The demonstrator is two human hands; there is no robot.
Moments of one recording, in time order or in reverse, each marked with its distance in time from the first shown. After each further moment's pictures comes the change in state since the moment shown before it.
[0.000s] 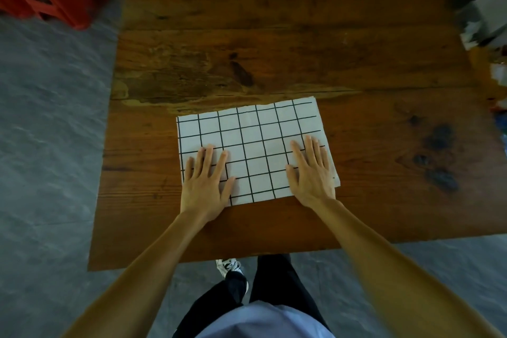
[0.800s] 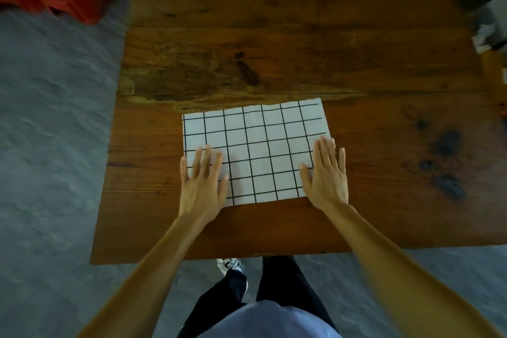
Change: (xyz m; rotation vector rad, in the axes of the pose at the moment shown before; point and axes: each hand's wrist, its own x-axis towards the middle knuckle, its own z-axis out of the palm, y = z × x) left_hand -0.011 0.000 -0.011 -0.065 0.080 -0.065; right_hand -0.001 0.016 -0.005 -0.057 0.008 0.045
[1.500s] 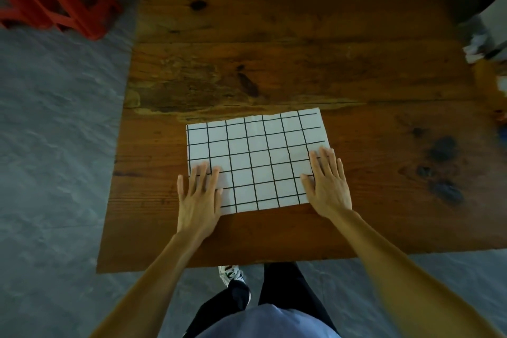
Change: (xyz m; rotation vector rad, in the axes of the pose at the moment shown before) left_hand -0.013 -0.011 0.008 -0.018 -0.029 -0.030; right_hand -0.001 0.015 0.007 -0.014 -0.026 -0.043
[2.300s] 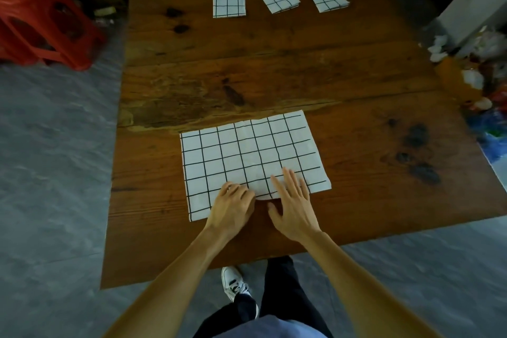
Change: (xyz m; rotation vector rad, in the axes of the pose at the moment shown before) left_hand 0.006 0.056 -0.002 -0.051 0.245 0.542; right_hand -0.054 -0.072 0.013 0.238 0.034 -0.097
